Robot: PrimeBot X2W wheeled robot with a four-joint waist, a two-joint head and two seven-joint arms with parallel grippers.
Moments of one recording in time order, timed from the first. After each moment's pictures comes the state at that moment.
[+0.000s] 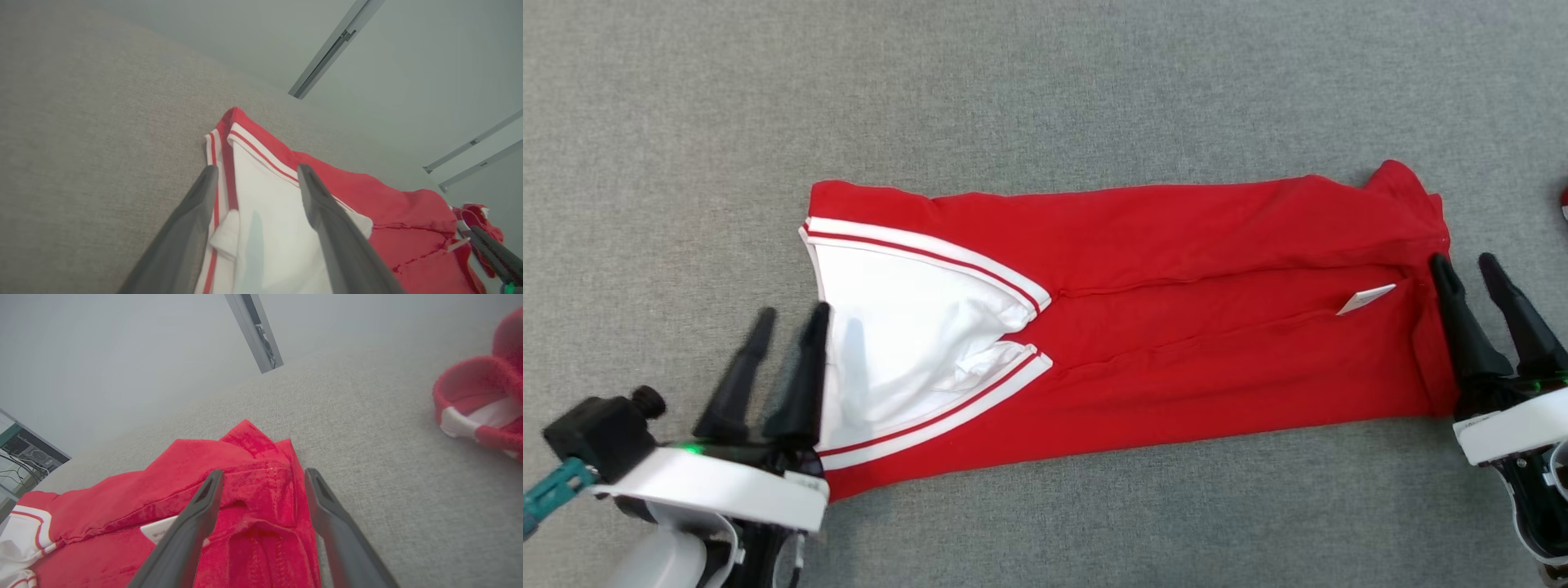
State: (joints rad) left arm -0.14 0.48 -0.44 -0.14 -1.06 0.16 -0.23; right arm -0.26 -0.46 0.25 0.18 0.89 0.13 -0.20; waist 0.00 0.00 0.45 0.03
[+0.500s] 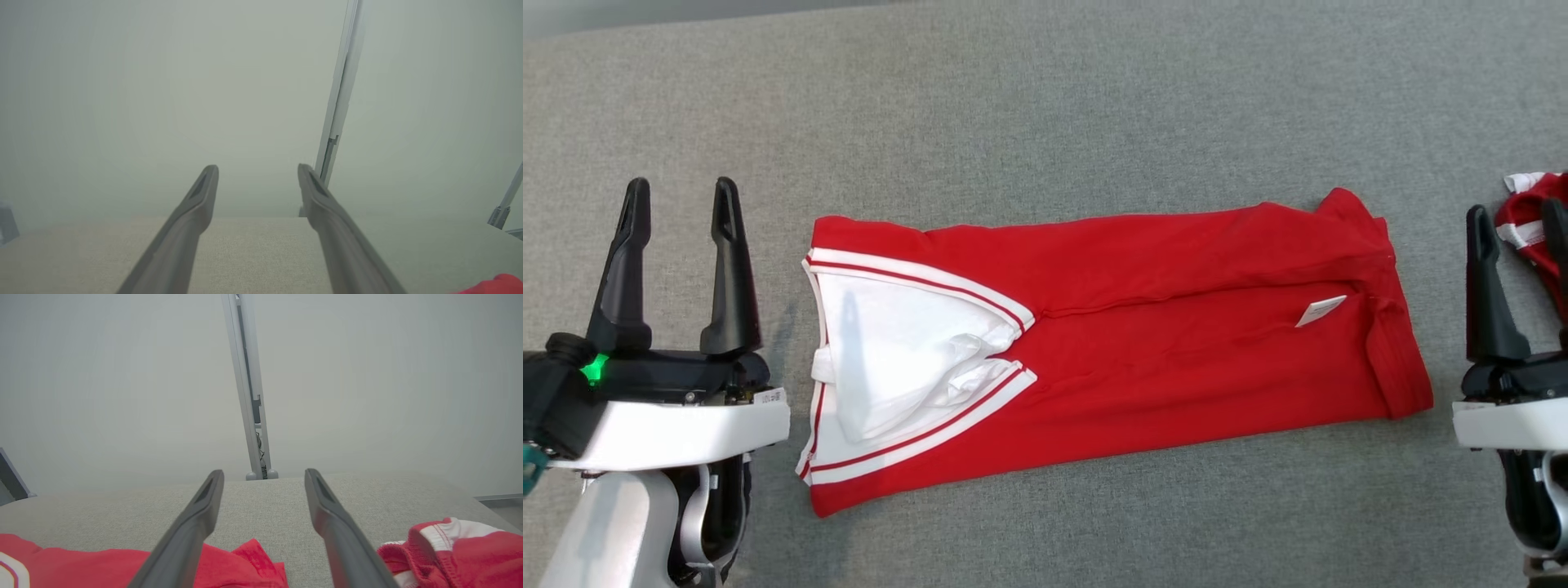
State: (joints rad) left arm -0.22 0.30 -0.16 -0.17 -0.50 0.17 -0.26; right arm -0.23 -0.25 0.00 0.03 0.41 0.13 -0.26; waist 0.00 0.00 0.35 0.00
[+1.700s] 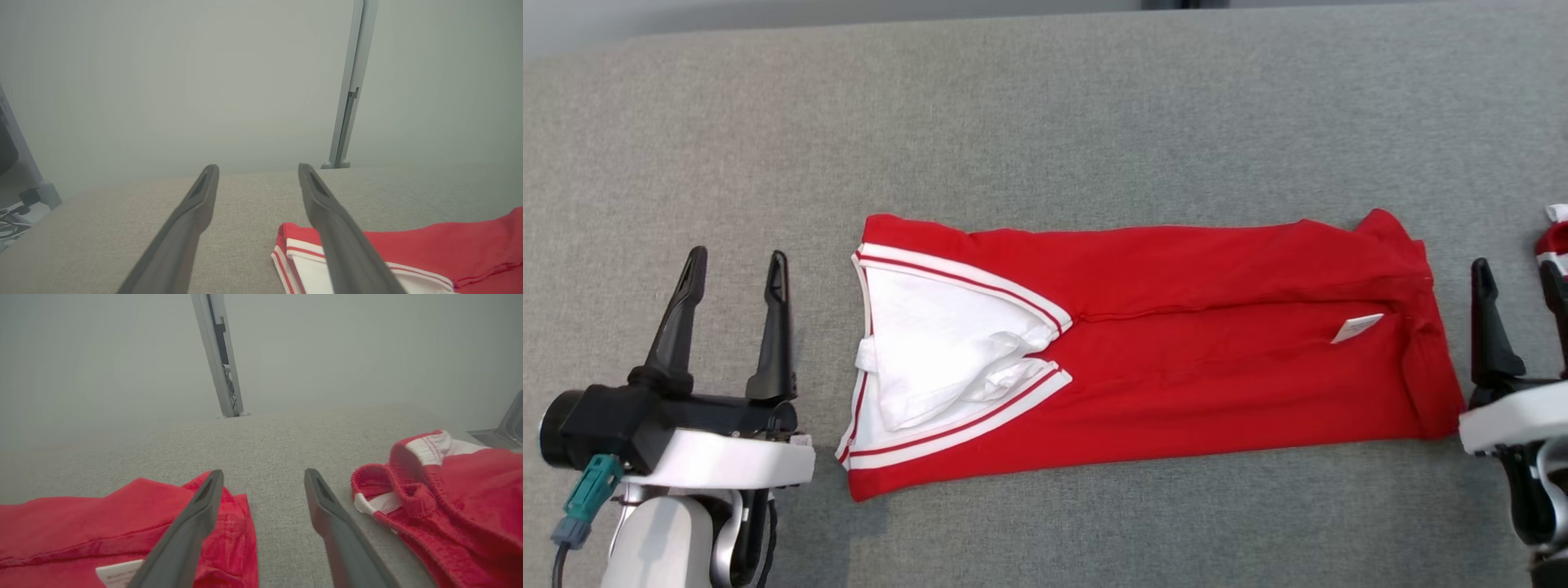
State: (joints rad) left arm -0.17 0.15 -0.02 0.03 -0.24 -0.05 -0.26; right arm -0.26 -0.24 -0.07 0.30 0.35 0.13 -0.21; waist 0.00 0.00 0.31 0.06
